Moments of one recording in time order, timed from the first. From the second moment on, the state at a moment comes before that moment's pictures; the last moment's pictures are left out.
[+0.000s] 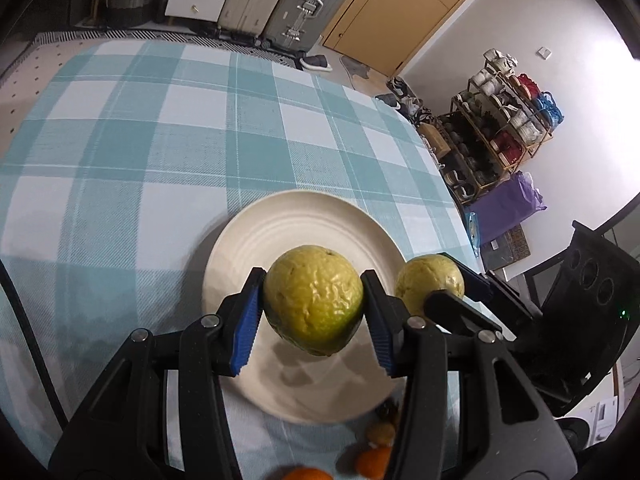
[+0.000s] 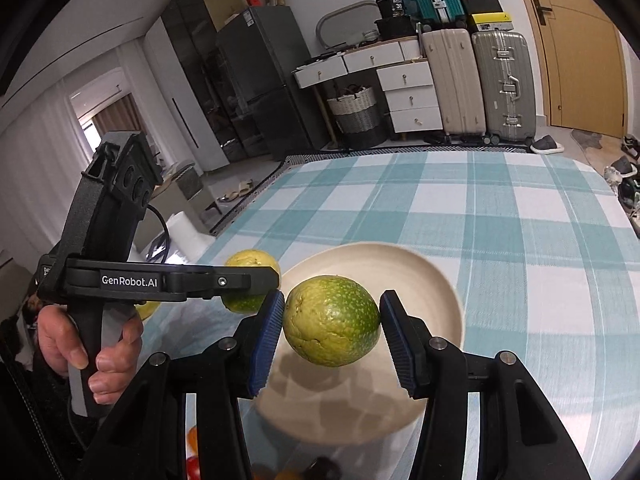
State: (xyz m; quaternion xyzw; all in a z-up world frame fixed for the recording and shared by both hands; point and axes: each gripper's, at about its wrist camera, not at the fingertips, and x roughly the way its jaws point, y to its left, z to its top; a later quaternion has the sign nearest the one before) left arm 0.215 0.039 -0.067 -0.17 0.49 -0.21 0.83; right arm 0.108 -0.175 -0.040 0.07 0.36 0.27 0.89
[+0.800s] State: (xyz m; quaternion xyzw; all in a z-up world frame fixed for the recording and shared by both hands) left arm 0.264 0.015 -0.094 -0.16 0.51 -0.19 0.82; right arm 0.160 -0.194 -0.079 0.12 0.39 0.24 0.88
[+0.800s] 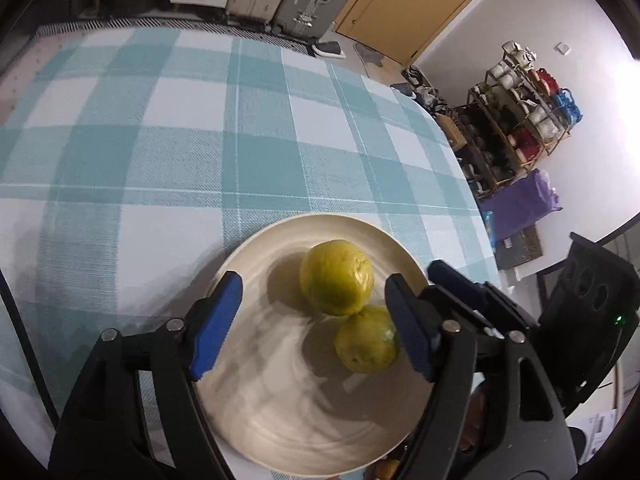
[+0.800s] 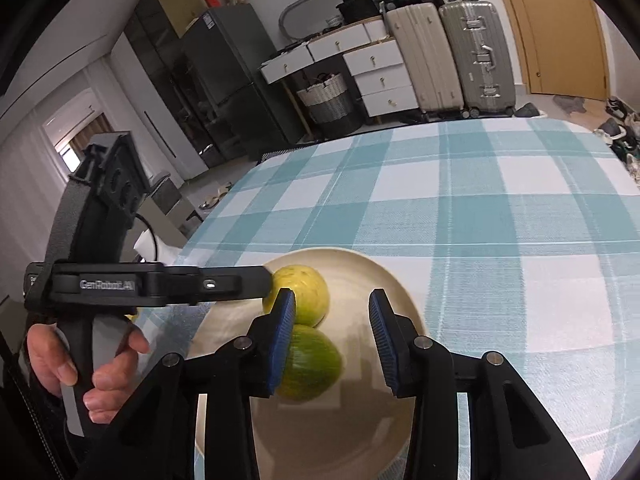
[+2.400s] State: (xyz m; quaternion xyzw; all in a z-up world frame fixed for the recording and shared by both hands) left arm 0.017 0.034 -0.023 -0.04 0.39 -0.09 0.92; right arm -0.038 -0.204 -0.001 0.07 0.25 0.22 0.94
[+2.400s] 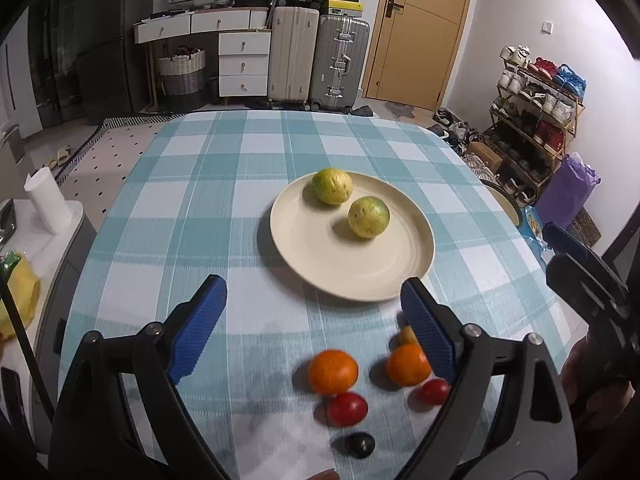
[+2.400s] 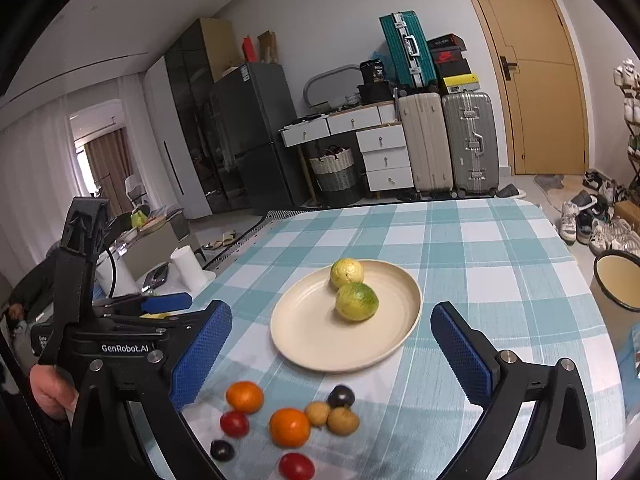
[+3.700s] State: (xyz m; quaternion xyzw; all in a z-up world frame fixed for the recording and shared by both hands) left arm -0.051 0.021 -0.122 -0.03 0.49 -0.13 0.86; right arm -0.096 -0.194 -0.072 0.05 0.35 0.20 0.91
